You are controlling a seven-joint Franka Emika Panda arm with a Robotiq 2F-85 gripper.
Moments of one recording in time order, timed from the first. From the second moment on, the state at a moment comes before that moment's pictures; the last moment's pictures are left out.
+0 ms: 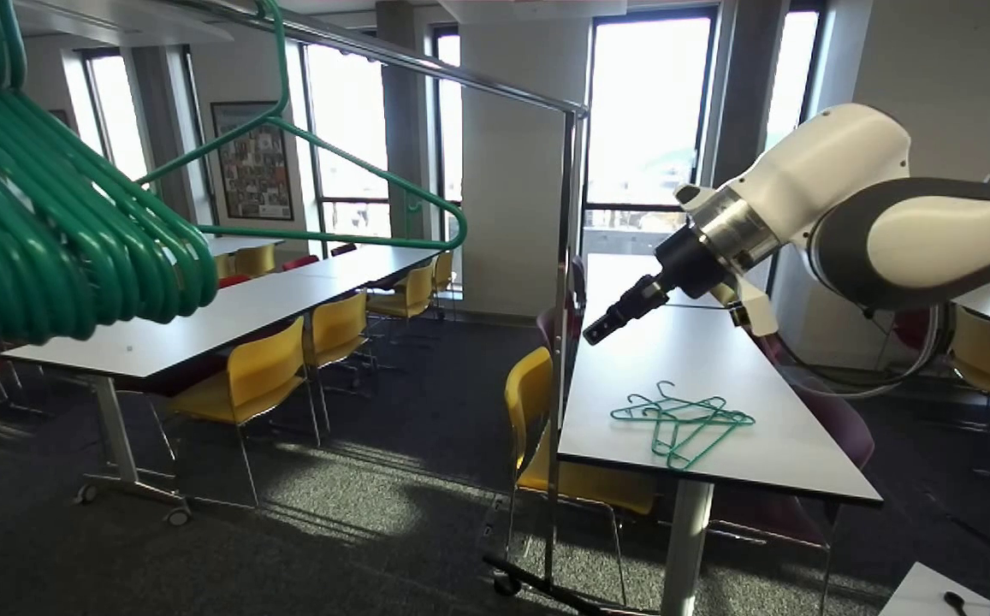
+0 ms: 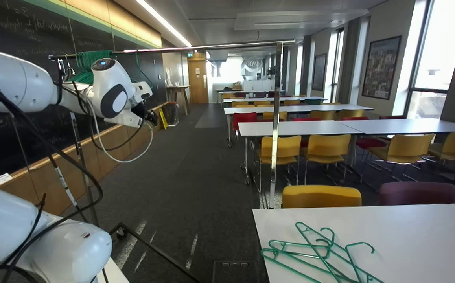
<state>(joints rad) 0.45 -0.63 0.19 -2.44 0.28 2.63 0.00</state>
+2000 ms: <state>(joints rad) 0.70 -0.55 0.11 -2.25 0.19 2.76 -0.41</state>
